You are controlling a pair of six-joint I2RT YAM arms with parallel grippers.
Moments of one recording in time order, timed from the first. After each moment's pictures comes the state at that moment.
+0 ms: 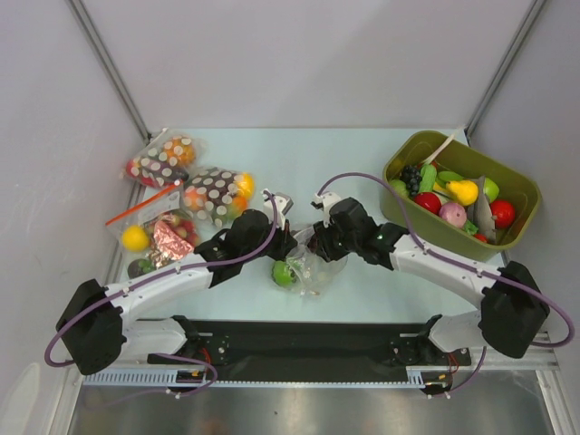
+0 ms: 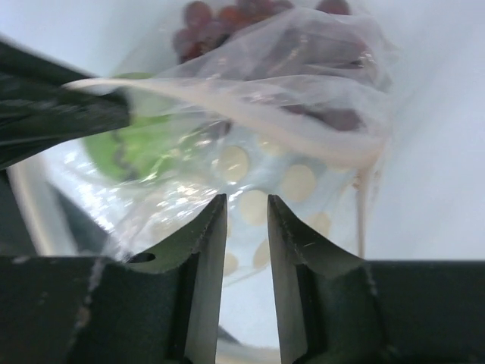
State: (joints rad) left arm -0.81 1.19 0.71 -0.03 0.02 -0.34; right arm 0.81 1.33 0.93 -0.35 -0.06 0.25
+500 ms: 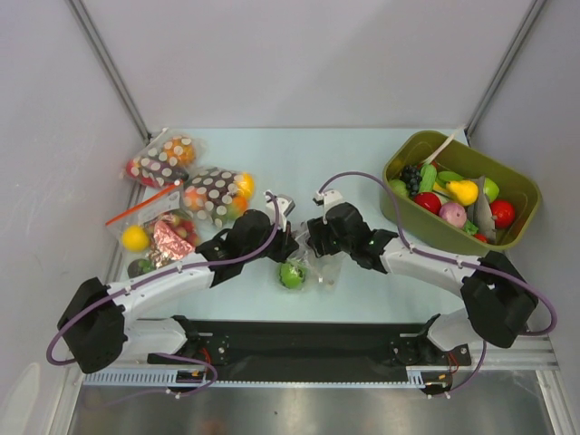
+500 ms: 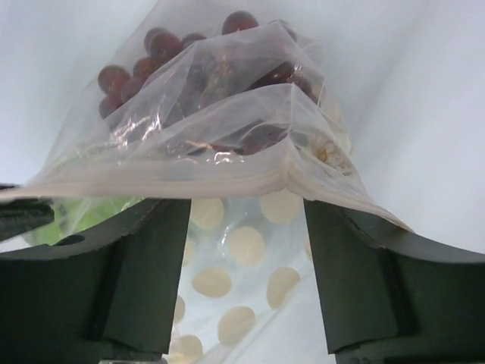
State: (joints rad) left arm -0.81 1.20 0.71 -0.03 0.05 -0.34; right arm 0.81 1.43 0.84 -0.10 0.15 0.28
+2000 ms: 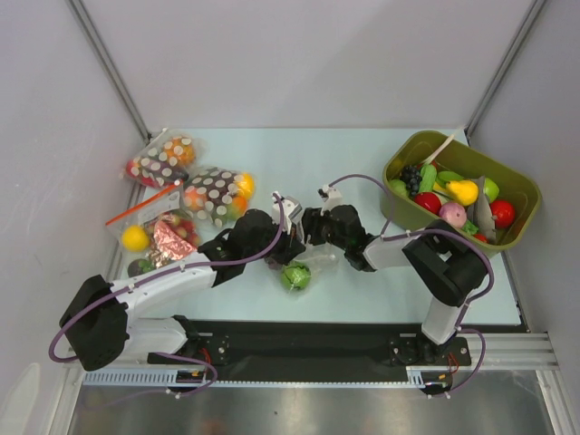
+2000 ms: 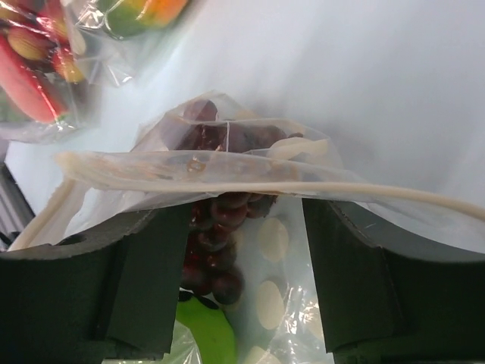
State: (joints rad) left arm -0.82 1.23 0.71 0.02 0.16 -0.29; right arm 0.71 1.76 0.73 0.69 -0.11 0.59
